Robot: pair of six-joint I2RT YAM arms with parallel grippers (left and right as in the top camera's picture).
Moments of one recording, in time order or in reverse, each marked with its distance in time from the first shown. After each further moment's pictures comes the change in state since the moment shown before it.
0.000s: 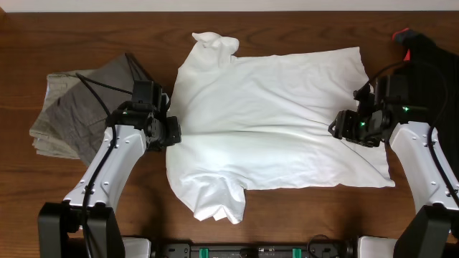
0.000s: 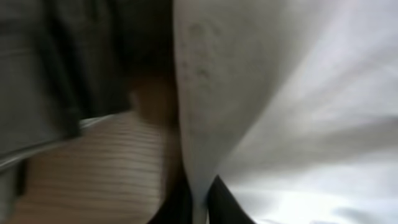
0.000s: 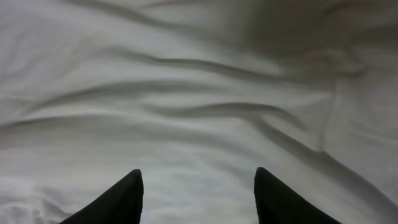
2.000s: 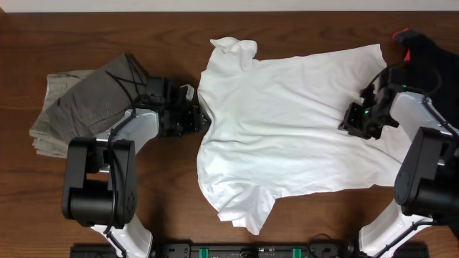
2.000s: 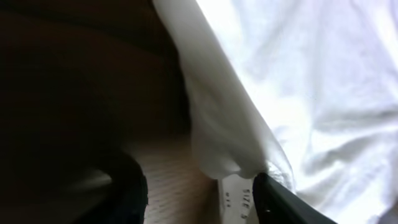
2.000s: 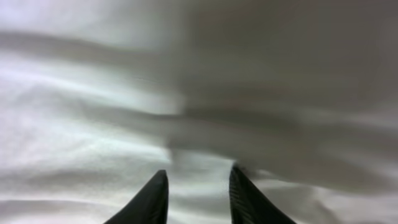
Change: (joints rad) left arm 0.002 0.341 0.020 0.400 0.481 0.004; right arm -0.105 0.412 0.158 0.051 0.005 0.024
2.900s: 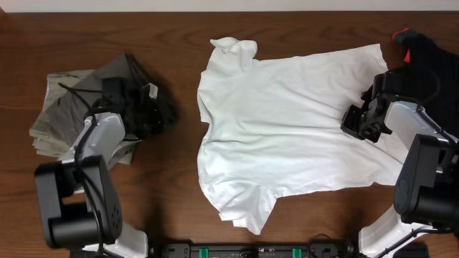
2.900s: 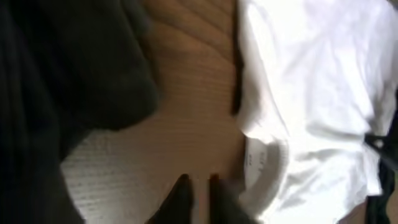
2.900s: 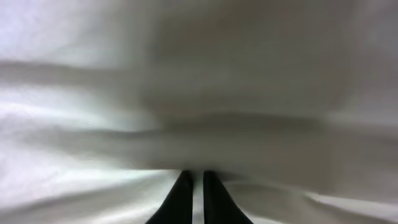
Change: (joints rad) left arm 0.232 -0.134 -0.004 -0.174 0.060 0.035; right arm 0.021 -0.051 -0.106 0.160 0.105 0.102
